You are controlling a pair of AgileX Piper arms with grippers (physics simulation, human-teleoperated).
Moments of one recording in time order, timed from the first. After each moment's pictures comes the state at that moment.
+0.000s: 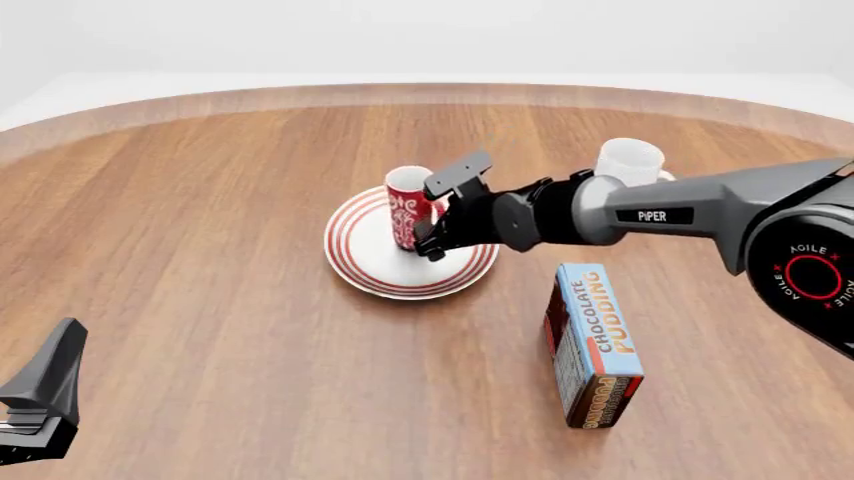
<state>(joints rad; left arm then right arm) 0.00 0.01 0.00 0.00 0.00 0.53 2.07 -1.35 0.04 -0.15</state>
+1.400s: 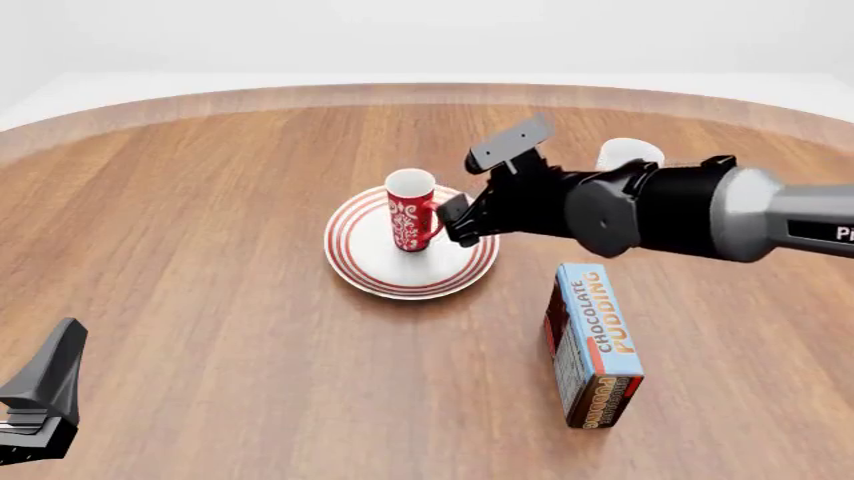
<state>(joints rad) 0.00 0.01 0.00 0.00 0.00 0.54 1.68 -1.06 0.01 -0.12</state>
